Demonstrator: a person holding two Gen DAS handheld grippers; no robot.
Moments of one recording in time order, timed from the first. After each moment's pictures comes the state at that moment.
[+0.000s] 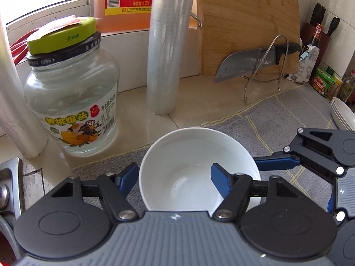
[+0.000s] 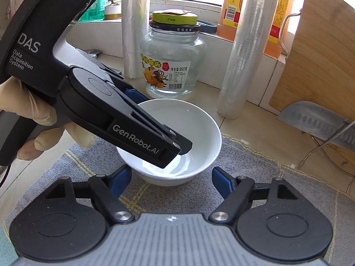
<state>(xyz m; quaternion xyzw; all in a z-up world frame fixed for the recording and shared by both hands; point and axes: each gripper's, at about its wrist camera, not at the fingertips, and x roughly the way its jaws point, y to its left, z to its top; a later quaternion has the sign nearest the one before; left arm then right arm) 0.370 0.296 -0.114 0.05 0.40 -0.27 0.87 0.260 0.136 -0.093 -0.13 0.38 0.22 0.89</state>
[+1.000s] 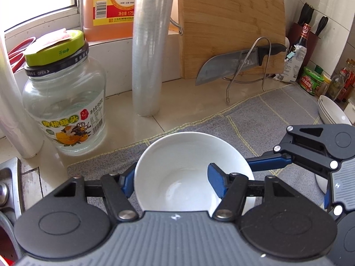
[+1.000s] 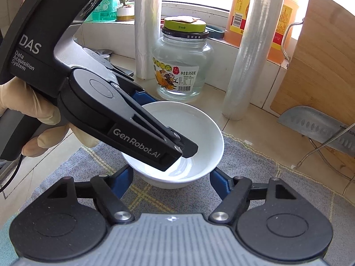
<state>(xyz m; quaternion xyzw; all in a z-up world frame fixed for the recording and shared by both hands) 0.348 0.289 -0.096 0.06 0.39 -0.30 0.87 0.245 0.130 -0.073 -0.14 0.39 0.24 0.88</state>
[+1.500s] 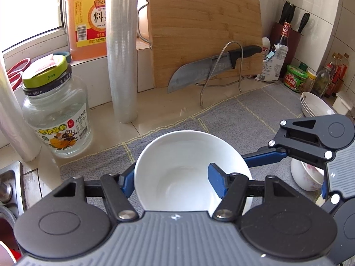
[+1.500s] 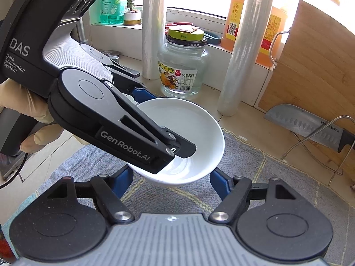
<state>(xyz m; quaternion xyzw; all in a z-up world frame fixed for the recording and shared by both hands) 0.301 0.269 -0.068 0.07 0.37 -0.31 0.87 0.205 0.109 -0.048 -0.15 0.39 0.24 0.88</state>
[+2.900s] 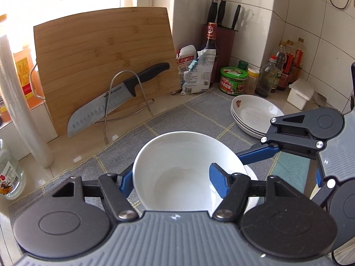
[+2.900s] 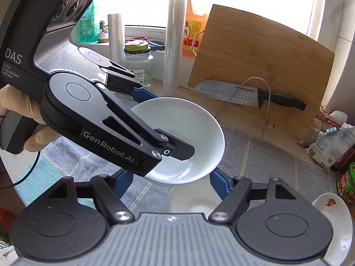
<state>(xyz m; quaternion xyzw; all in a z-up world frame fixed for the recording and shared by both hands) 0.214 0.117 -0.013 0.11 0.32 -0.39 0.86 0.105 -0.047 0.005 -0.11 0.37 0.19 0.90</state>
